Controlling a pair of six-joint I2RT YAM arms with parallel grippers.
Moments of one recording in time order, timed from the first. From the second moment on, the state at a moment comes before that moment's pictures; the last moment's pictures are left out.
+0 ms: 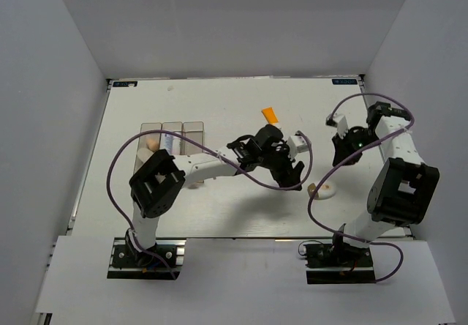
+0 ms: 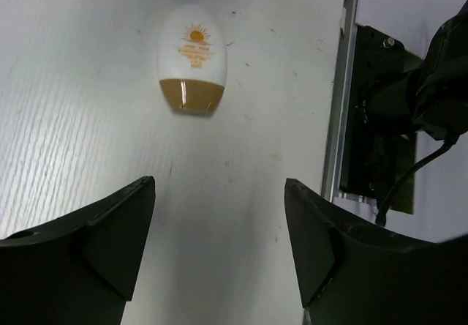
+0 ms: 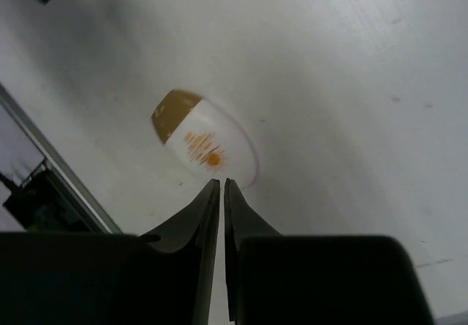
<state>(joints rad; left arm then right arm) -0.98 1.93 1.40 -0.06 0.53 -0.10 -0.22 1.60 1.32 -1.22 -0.61 -1.04</state>
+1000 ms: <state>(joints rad) -1.10 1.94 1.16 0.16 0.30 0.10 -0.23 1.48 0.94 -1.05 -0.49 -1.57</state>
